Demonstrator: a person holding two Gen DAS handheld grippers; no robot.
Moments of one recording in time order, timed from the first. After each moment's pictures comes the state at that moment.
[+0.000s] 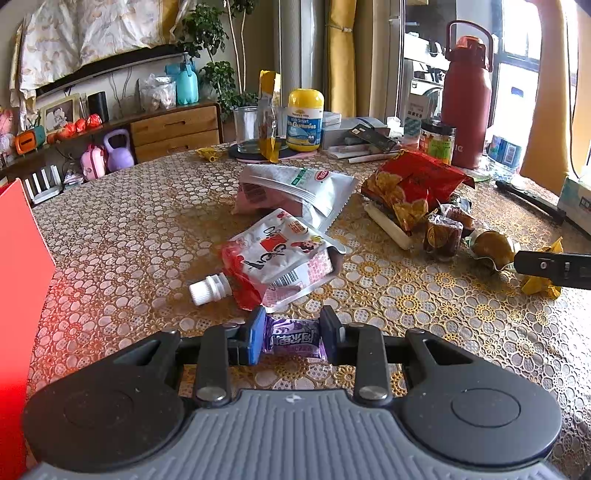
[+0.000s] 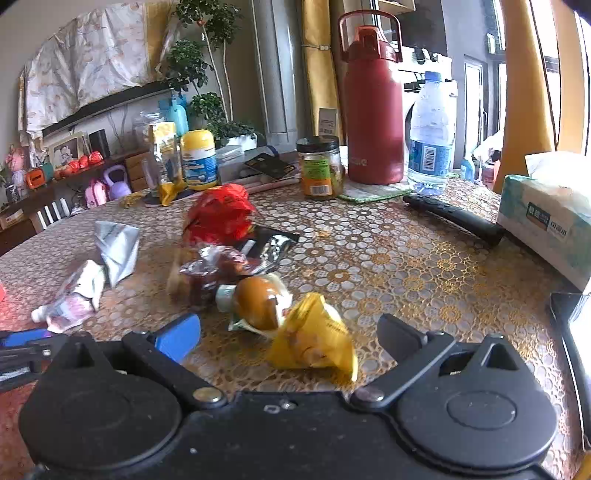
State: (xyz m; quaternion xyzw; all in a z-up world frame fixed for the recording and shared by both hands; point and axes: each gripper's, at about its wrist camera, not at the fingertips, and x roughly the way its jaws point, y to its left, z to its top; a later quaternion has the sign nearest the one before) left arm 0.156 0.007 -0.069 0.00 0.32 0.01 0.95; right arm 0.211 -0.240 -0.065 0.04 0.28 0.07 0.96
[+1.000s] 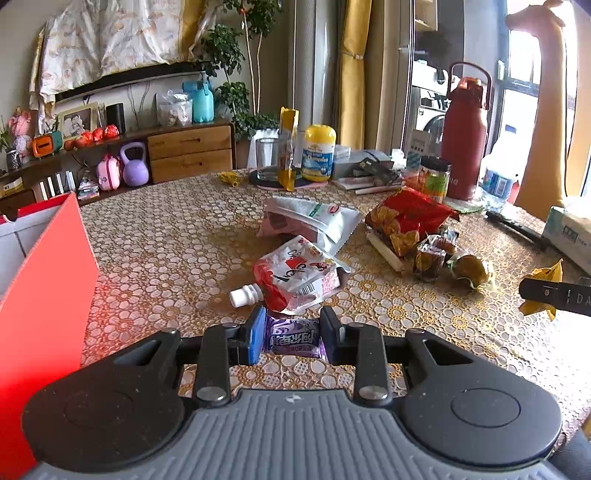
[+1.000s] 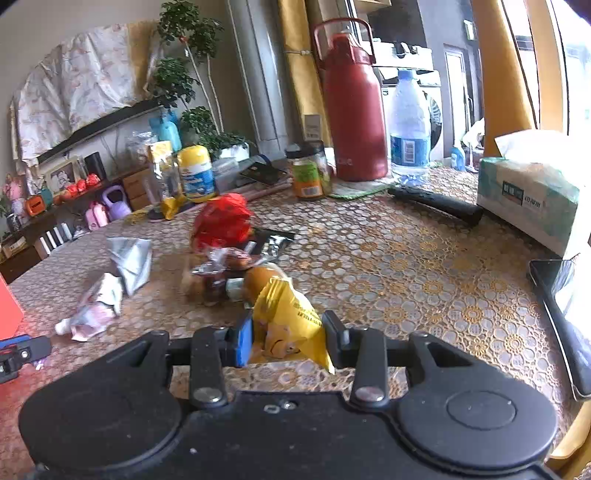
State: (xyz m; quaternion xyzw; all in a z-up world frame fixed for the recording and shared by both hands) left arm 0.101 0.020 -0.029 -0.02 0.28 0.03 0.96; right arm 0.166 -0.243 -0.049 0.08 0.27 0.07 0.96
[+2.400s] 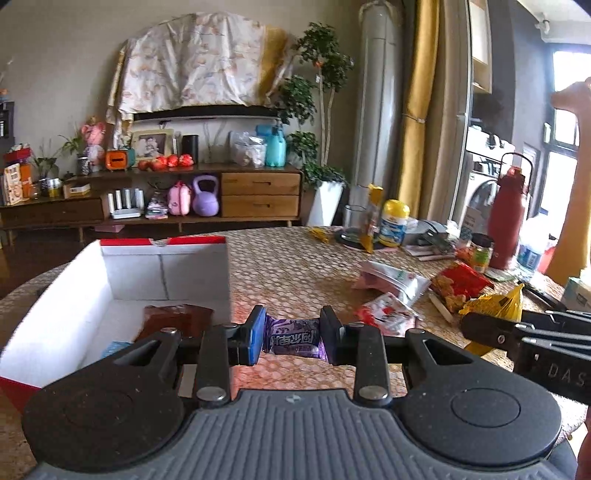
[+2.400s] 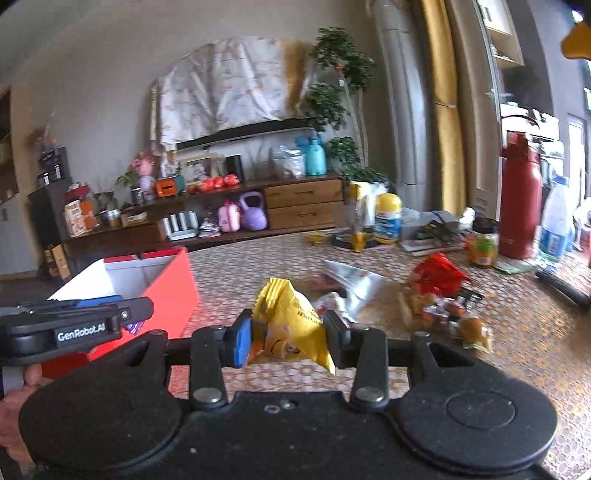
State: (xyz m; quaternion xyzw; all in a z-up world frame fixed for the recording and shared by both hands) left arm -0.014 0.100 0.042 -0.06 0.21 0.12 0.97; right arm 0.070 -0.102 0.029 0.01 0.20 0.27 0.94
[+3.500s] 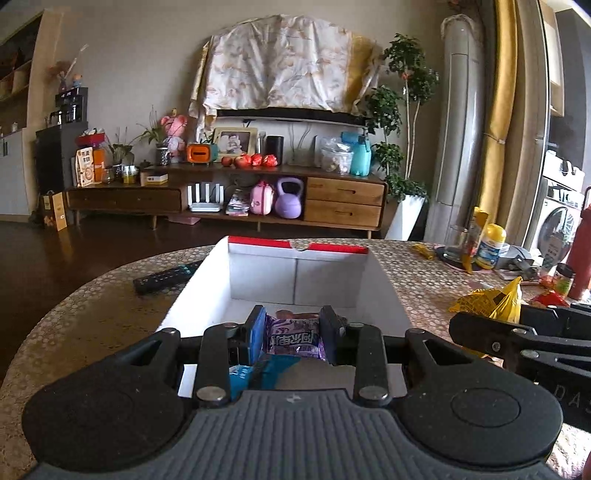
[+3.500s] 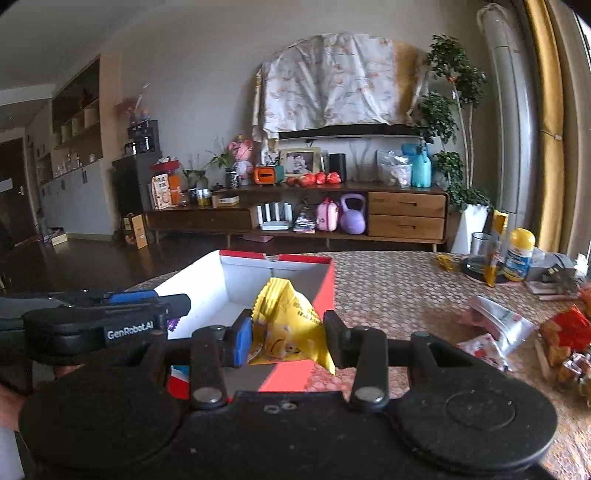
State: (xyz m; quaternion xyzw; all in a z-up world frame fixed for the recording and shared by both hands) left arm -0.051 0.205 0.044 -0.08 0.20 0.24 0.95; right arm 0.046 0.031 0.050 -0.04 0.18 0.40 0.90
